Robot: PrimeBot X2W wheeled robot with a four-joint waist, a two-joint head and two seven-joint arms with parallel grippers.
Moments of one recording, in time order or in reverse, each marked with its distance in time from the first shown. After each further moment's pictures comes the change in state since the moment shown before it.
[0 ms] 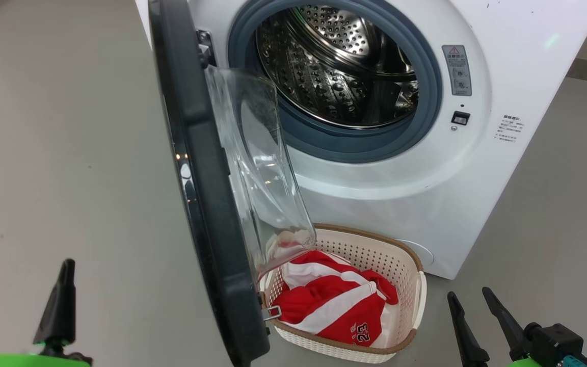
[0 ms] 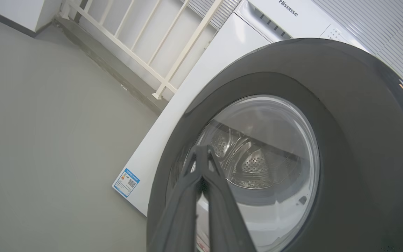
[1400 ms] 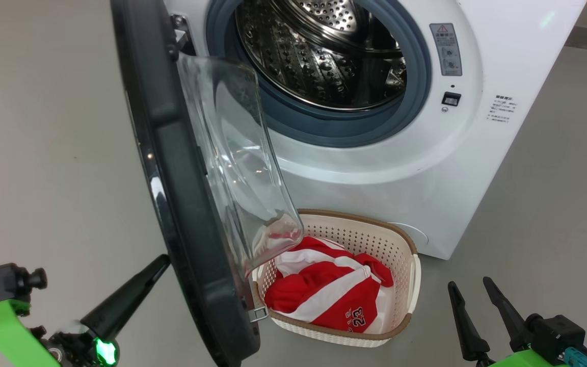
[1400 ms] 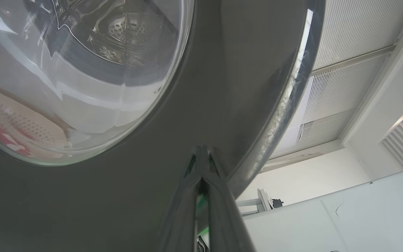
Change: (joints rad) left arm -0.021 -0.093 0.166 -0.271 -0.709 0.000 1.003; right arm -0.024 -0.002 -0.004 -0.008 0.000 0.000 0.000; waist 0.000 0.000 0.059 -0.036
